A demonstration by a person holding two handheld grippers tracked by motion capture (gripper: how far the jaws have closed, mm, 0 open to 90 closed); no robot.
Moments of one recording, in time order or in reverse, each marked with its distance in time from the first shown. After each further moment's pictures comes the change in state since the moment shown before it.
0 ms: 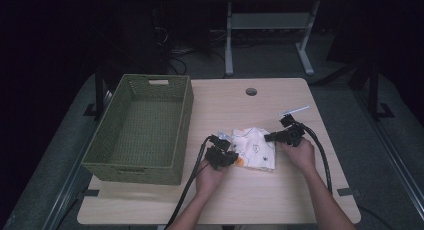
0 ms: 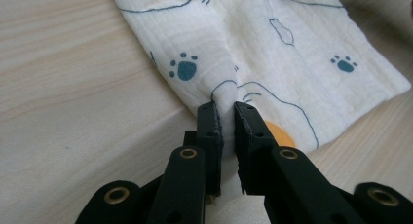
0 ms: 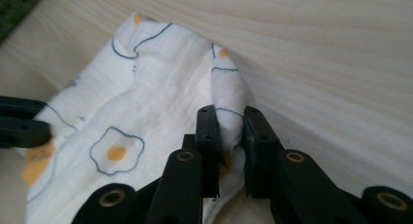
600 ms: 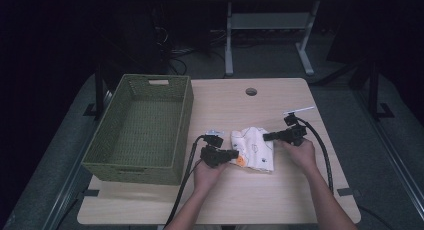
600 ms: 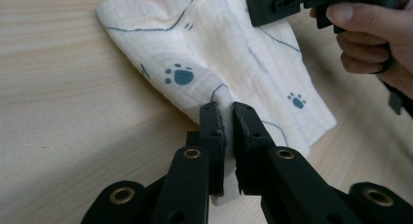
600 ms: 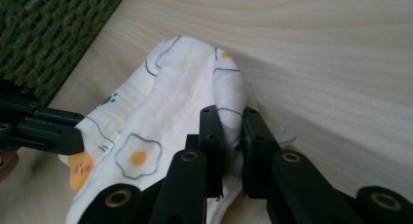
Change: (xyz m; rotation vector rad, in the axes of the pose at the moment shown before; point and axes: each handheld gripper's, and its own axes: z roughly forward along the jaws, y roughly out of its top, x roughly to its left) left arm 0.016 -0.001 -0.014 -0.094 -0.187 -0.152; right arm -0.008 -0.001 -0.005 -0.045 0.165 0.093
